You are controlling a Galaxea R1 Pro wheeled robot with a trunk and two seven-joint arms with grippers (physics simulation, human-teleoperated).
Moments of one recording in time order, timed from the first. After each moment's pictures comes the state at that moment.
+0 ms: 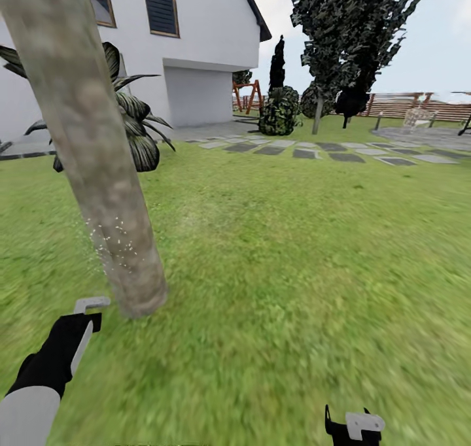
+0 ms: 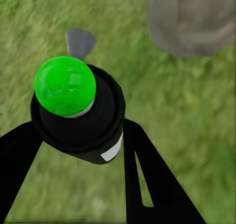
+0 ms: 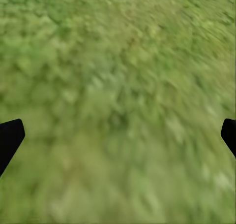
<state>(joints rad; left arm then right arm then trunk) -0.60 0.20 0.23 -0.89 -0.08 0.65 0.20 -0.35 -0.03 -0.04 -0.12 0.19 -0.70 -0.34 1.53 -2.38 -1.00</state>
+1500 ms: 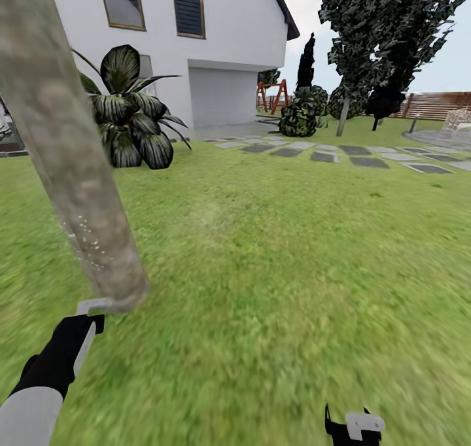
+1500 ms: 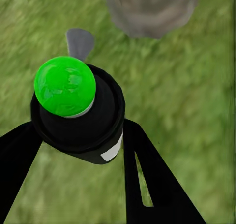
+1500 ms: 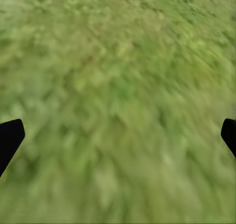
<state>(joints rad) -0.60 0.19 0.23 -0.88 -0.07 0.65 0.20 -0.35 -0.03 -0.04 -0.12 0.19 -0.70 -0.34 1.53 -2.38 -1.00</state>
